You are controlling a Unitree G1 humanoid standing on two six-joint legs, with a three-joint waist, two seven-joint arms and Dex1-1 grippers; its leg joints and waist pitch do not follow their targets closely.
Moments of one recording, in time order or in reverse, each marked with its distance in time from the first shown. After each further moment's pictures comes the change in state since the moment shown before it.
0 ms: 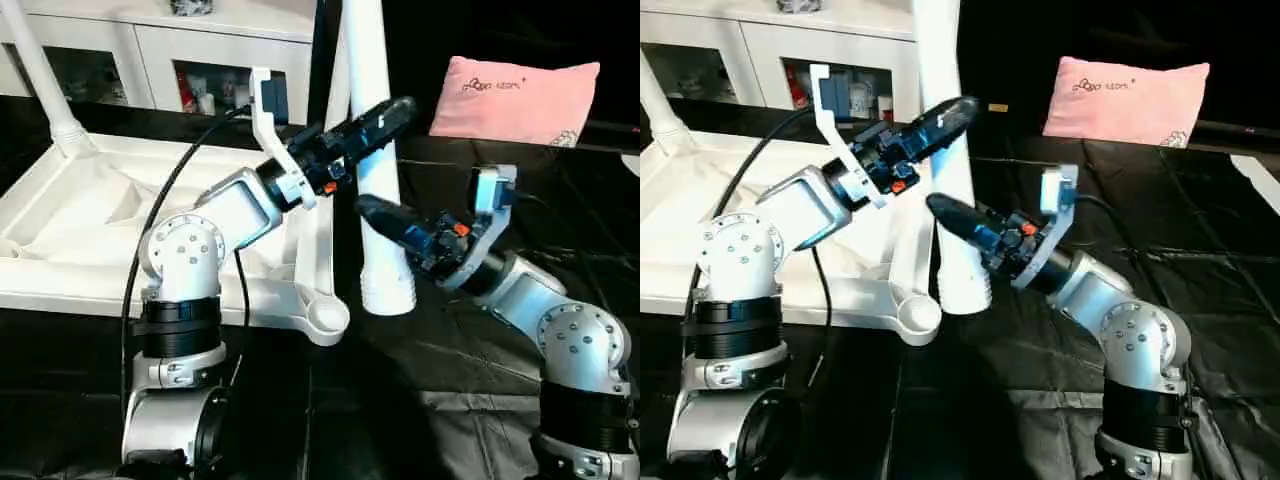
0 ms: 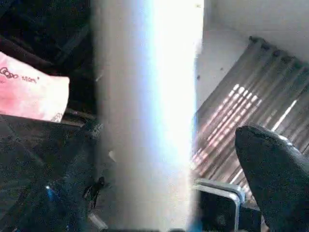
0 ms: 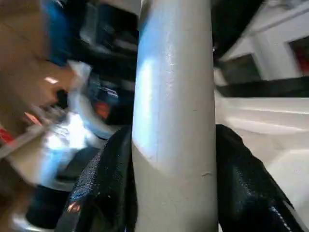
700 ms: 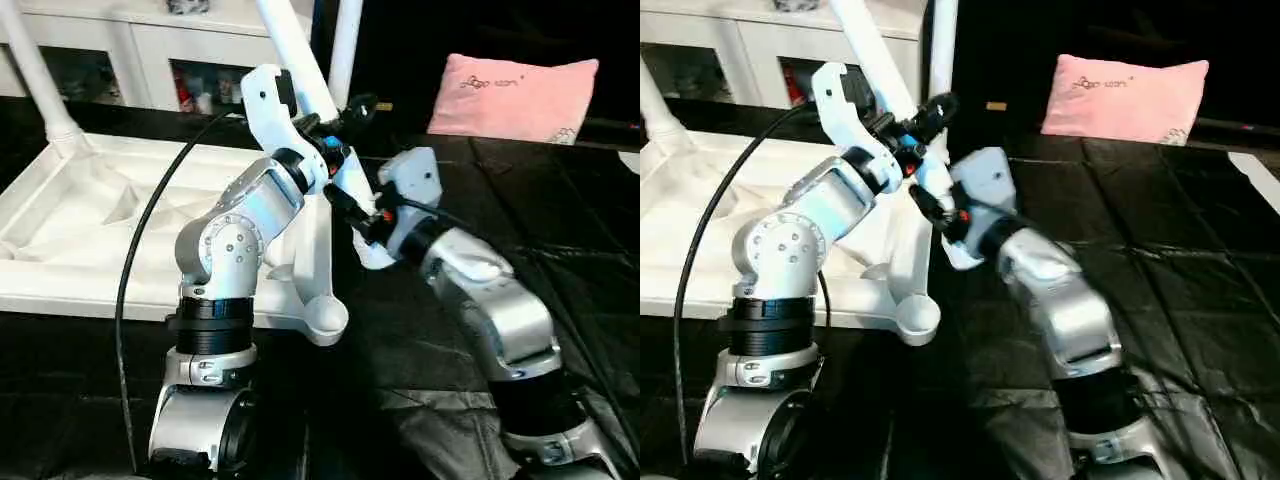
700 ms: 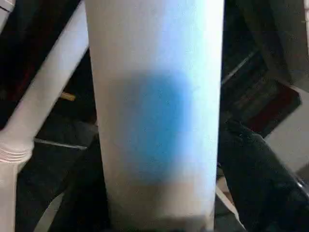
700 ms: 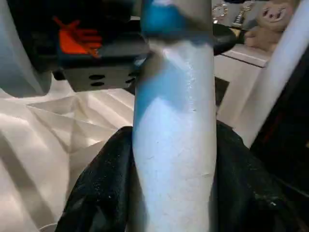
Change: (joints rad) left arm -0.030 -0.113 -0.026 0.040 0.264 -0.238 0.418; right arm -0.075 0.013 0.370 0.073 -0.629 -0.478 -0.344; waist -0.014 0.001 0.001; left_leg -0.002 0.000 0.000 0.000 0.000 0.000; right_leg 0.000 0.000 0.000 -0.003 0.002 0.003
